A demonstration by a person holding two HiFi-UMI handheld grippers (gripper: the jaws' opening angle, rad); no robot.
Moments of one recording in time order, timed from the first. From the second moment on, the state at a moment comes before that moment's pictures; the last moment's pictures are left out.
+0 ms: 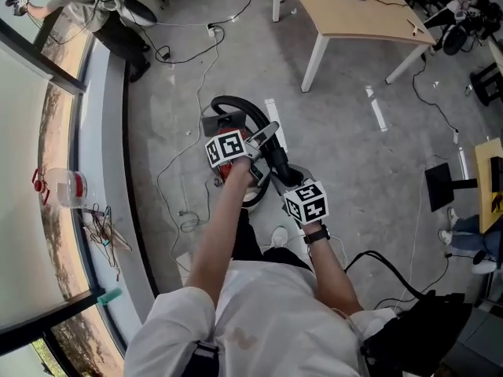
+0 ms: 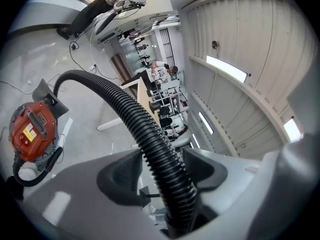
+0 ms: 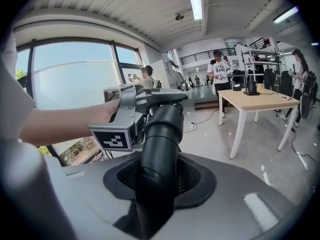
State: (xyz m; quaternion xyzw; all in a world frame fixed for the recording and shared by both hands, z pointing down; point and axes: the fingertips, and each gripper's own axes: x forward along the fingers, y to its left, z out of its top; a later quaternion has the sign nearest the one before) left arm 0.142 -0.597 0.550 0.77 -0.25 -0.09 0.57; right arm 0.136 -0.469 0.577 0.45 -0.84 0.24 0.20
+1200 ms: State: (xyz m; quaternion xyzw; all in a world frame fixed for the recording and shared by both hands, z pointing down) left arm 0.333 -0.353 0.617 0.70 0.09 0.10 0.70; right arm 0.244 -0.259 0.619 0.71 -0.57 0.39 0.14
